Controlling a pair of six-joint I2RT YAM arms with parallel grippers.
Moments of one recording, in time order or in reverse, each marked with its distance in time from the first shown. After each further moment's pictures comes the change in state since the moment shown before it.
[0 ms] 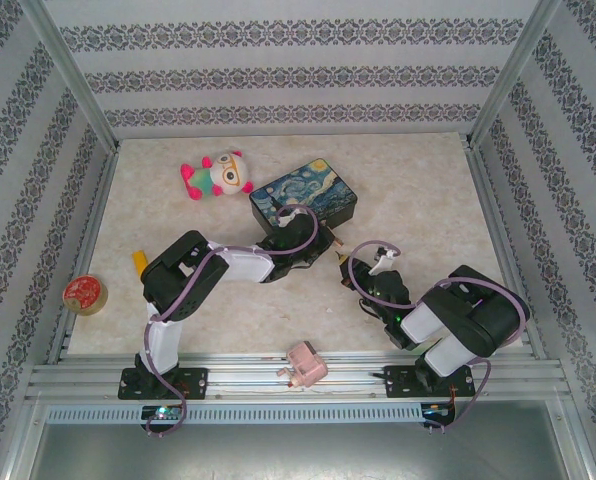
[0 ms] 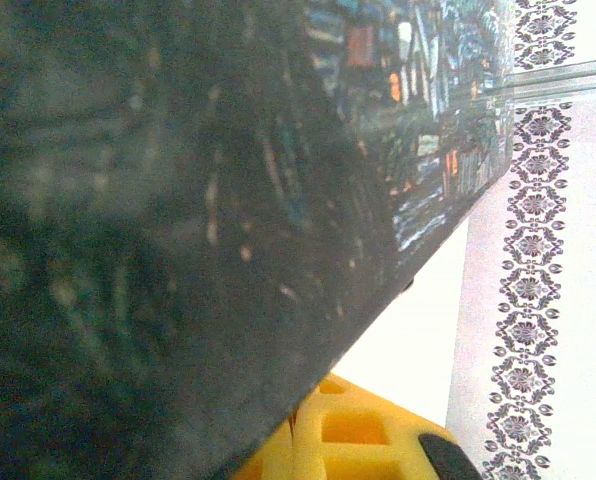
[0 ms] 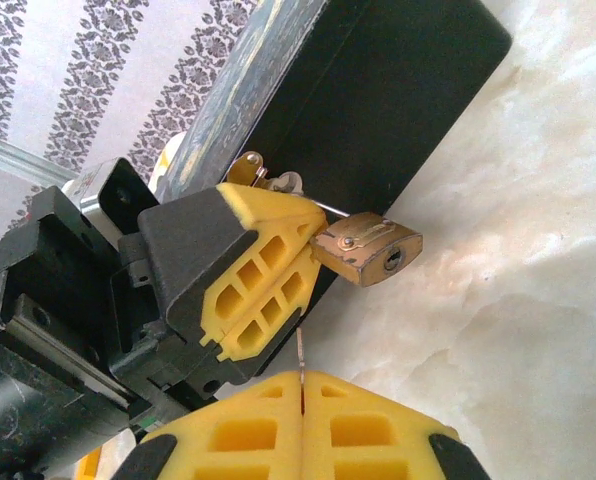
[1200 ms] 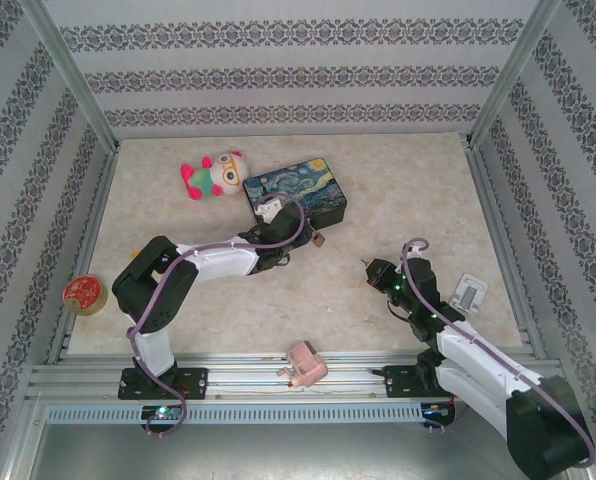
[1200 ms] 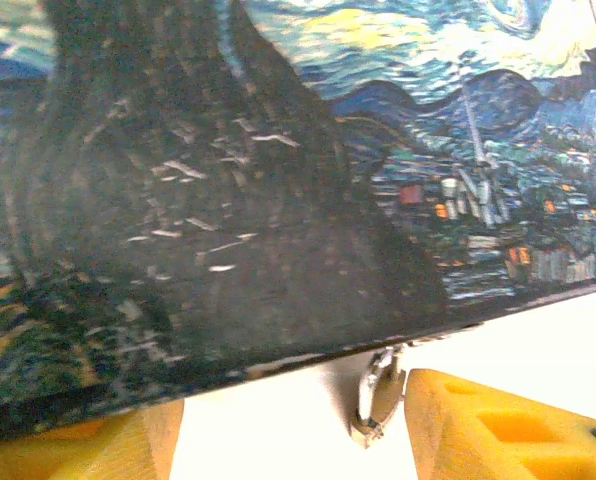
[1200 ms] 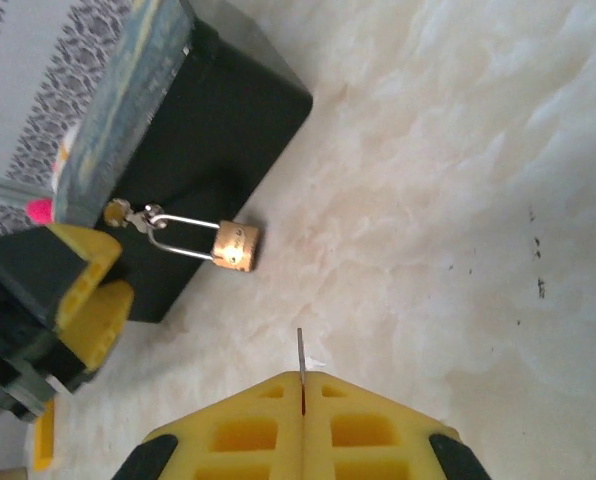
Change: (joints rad) left arm 0.045 -0.171 0.012 -0.435 -0.286 0.351; right arm -0.252 -0.718 0.103 -1.093 -0.239 -0.056
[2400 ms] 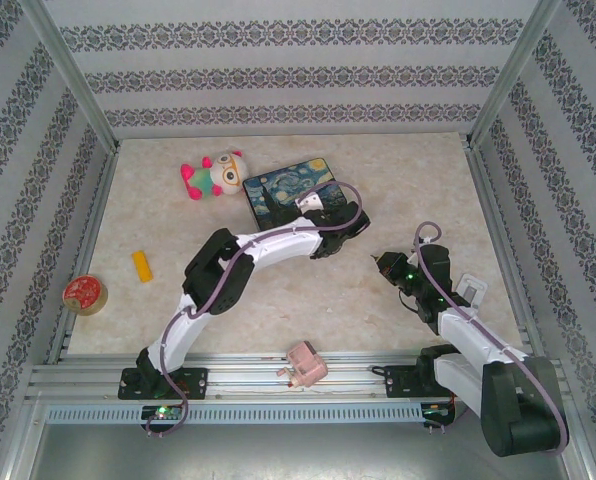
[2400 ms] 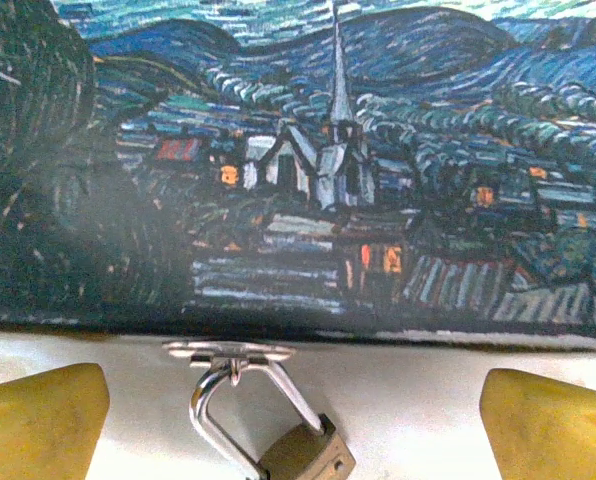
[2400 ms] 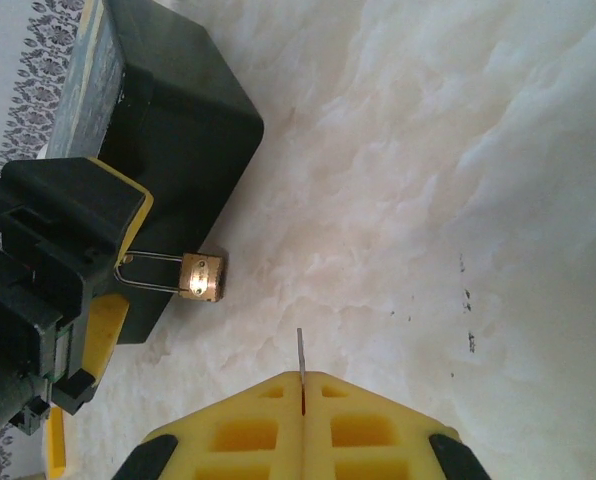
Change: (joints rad) left arm -0.145 0.459 0.760 -0.729 -0.363 -0.245; right arm -0.274 0.136 0.051 0.014 -0.252 -0.071
